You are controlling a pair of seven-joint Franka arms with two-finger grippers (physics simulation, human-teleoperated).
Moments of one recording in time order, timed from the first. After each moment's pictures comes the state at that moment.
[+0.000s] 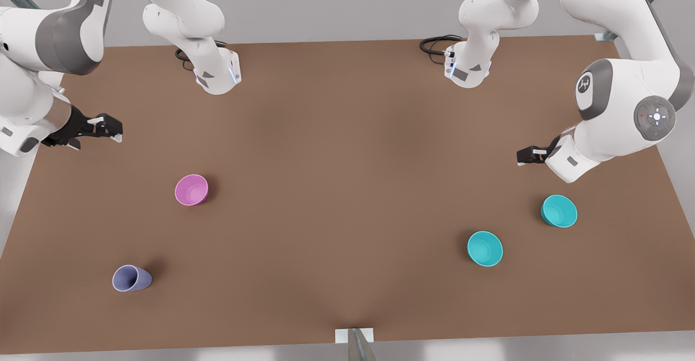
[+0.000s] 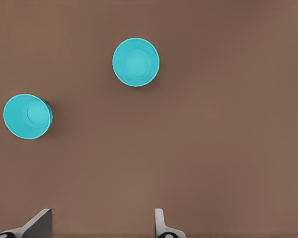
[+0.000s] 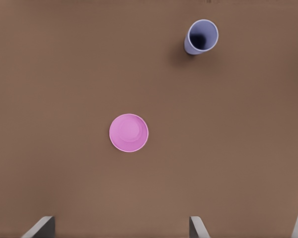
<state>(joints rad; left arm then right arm) -0.01 0.22 -0.07 -1.42 -0.03 1.47 -0.02 -0.02 0.07 -0.01 -1.38 -0.07 1.34 -0.25</state>
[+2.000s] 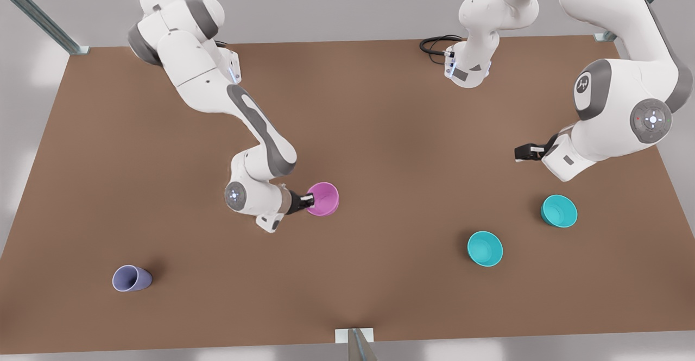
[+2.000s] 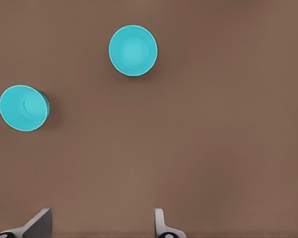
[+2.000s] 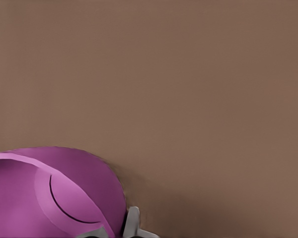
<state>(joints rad) -0.01 0.23 -0.07 -1.42 -0.03 1.42 -0.01 0.37 0.72 0.18 -1.52 0.51 2.26 -0.04</state>
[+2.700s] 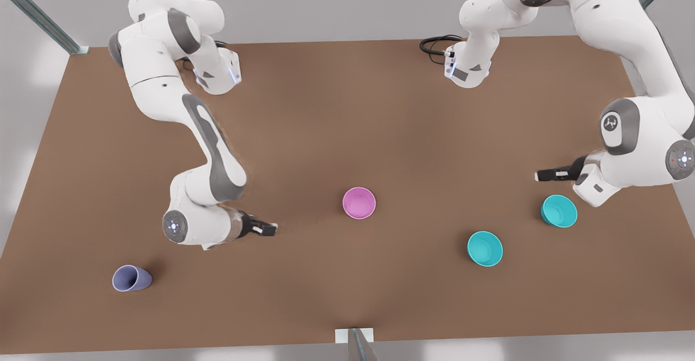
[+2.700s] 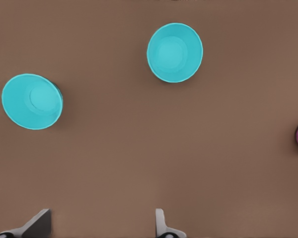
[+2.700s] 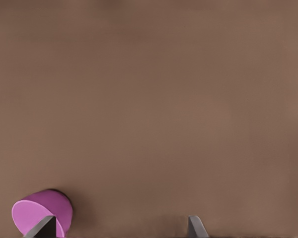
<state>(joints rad) 0.14 0.38 0.00 -1.44 -0.09 1.53 0.04 0.02 0.69 0.19 -1.31 0.26 1.81 0.51</state>
